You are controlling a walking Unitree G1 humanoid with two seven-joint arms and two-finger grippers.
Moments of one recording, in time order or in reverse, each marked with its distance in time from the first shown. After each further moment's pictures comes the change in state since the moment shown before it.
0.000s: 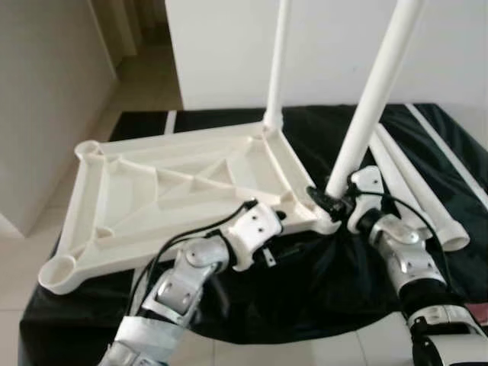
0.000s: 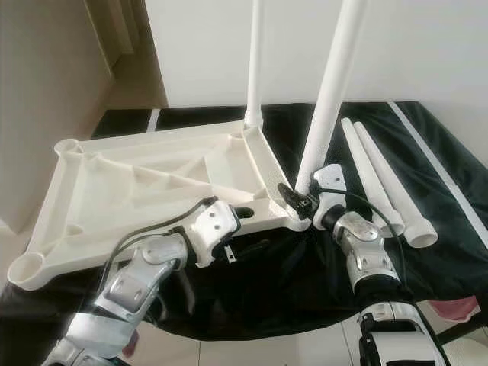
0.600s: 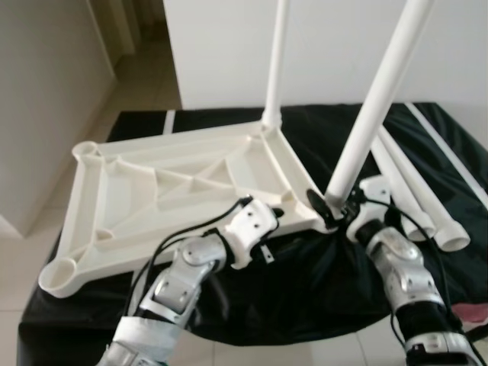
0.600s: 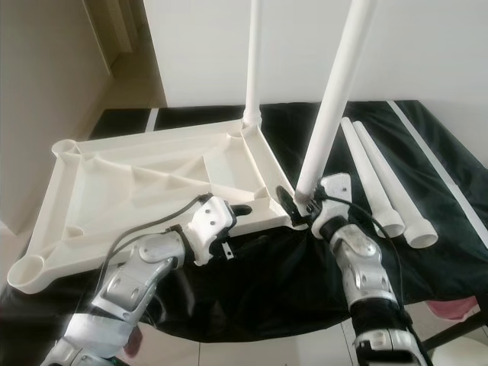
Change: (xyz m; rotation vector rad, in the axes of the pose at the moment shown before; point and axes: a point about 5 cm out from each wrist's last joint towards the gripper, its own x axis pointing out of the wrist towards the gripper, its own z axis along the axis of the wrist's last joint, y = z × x) left arm -0.003 0.001 0.003 -0.026 -0.024 0.012; right arm -0.006 0.011 0.005 0.061 -0.055 -0.070
